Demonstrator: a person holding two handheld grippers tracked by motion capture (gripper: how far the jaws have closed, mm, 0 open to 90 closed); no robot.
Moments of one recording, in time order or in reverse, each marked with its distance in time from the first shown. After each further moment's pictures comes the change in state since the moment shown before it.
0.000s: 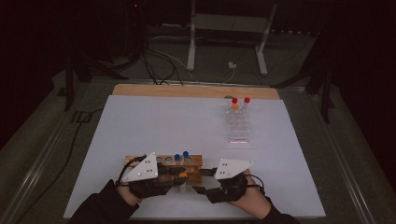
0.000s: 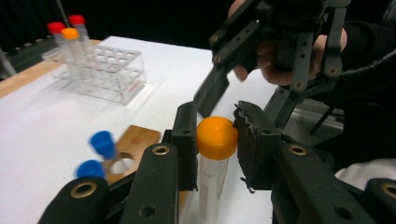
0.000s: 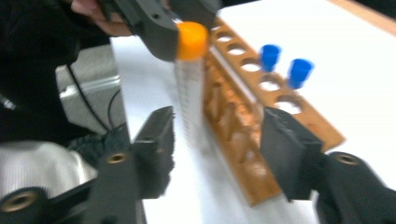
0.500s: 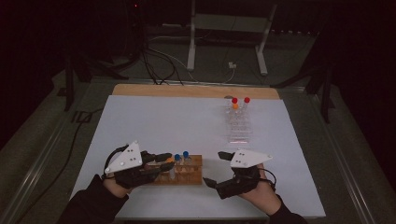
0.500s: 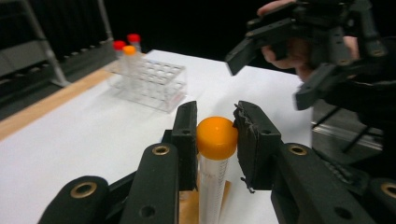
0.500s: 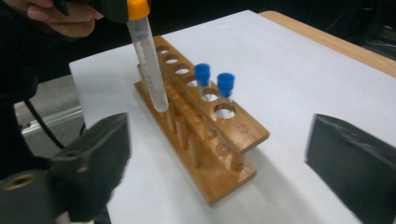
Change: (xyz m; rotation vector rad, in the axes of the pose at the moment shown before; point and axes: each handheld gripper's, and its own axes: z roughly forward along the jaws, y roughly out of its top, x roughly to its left) left arm 0.018 0.008 -0.027 -0.045 0.119 -0.018; right arm -0.017 0.001 -0.024 -0.074 -0.142 0.088
